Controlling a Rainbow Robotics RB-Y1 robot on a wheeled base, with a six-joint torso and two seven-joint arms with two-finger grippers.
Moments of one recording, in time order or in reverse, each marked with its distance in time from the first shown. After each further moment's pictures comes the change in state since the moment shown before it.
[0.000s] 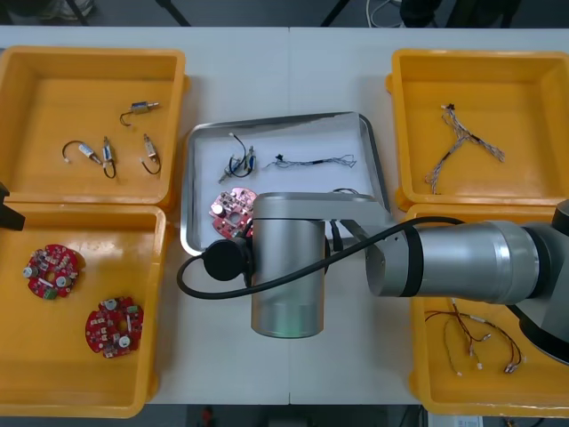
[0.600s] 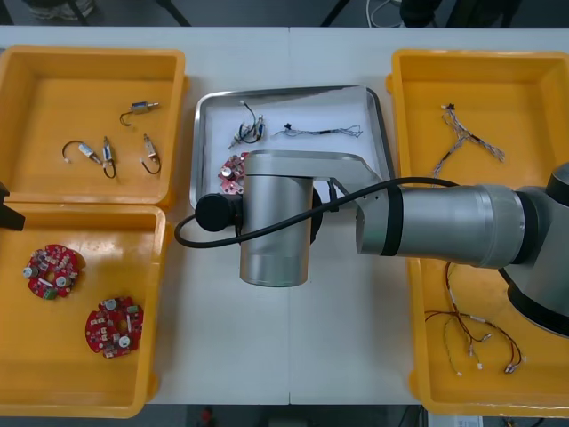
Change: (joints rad) right arm -0.116 0.028 0.002 0.188 -0.011 -0.037 0.000; left arm 0.000 0.000 0.000 0.000 0.000 0.000 0.000
